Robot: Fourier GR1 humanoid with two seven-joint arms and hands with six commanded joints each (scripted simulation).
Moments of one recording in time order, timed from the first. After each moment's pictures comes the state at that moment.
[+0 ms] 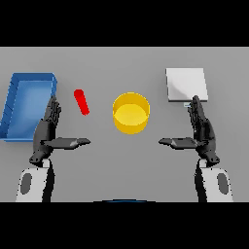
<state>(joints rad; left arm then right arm) 0.00 0.00 0.00 -1.57 0.00 0.00 0.00 0.00 0.00 0.00 -1.57 0.00 0.00 0.00</state>
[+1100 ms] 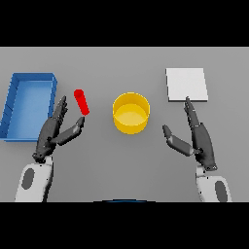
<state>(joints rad) -0.05 0.07 -0.07 -1.53 -0.13 -0.04 0.06 0.08 -0.06 0.13 -1.71 0.21 -0.02 -0.09</state>
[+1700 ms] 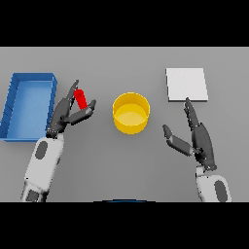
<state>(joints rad) -0.35 0.07 -0.03 -1.16 -0.18 -0.01 -0.03 0.07 -0.05 0.13 -1.69 0.21 -0.02 -0.08</state>
